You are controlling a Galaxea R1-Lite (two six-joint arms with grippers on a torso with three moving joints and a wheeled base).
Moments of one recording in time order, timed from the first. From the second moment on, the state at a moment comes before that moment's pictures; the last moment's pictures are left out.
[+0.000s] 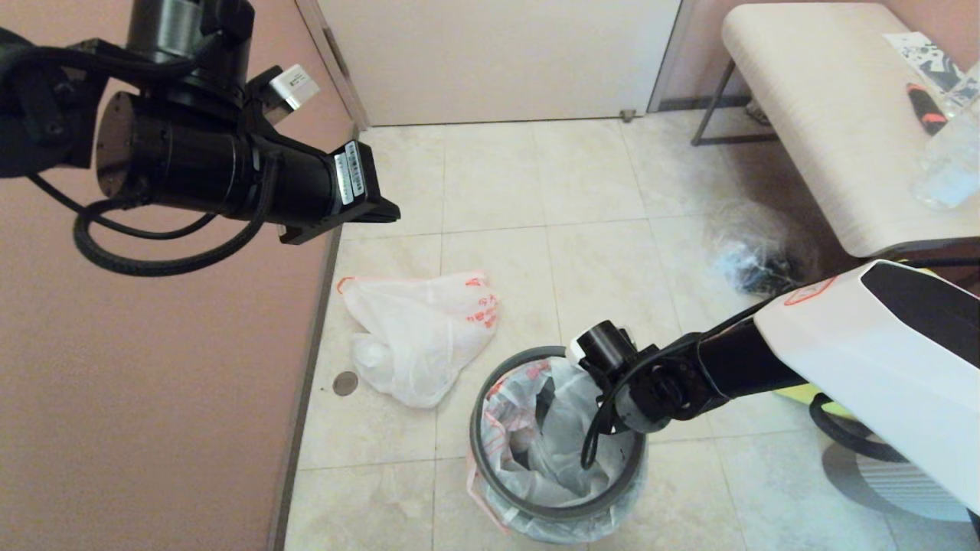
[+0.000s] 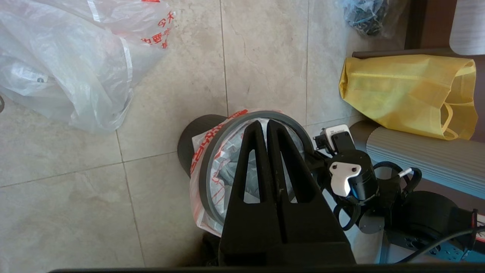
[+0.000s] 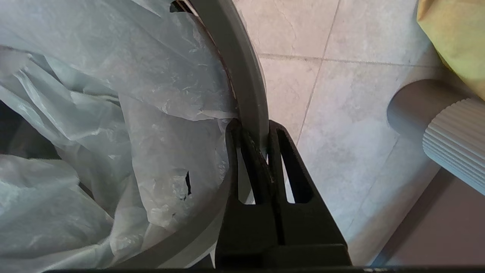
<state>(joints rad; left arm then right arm) -0.41 1.67 -1.68 0.48 -0.08 -0.40 0.62 2.28 -1.43 0.22 -0.61 0.32</state>
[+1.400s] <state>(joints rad) -0.41 1.68 -1.68 0.48 -0.07 -0.40 0.68 2.25 -1.42 0.13 -0.60 0.40</state>
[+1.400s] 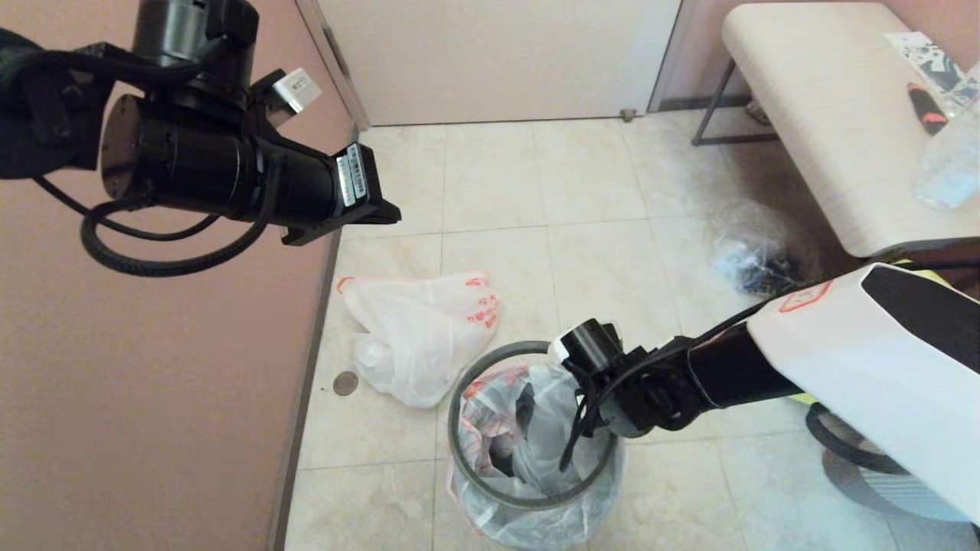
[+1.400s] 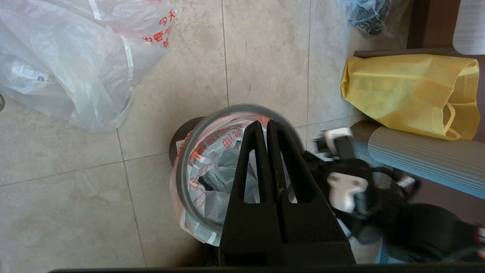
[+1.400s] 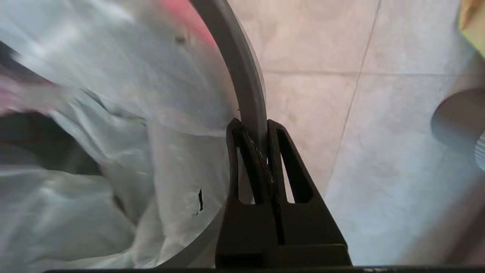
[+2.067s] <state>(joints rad) -0.41 1.69 -1.68 0.48 -0.07 -0.40 0.71 2.15 -1.19 0.01 -0.61 0.41</state>
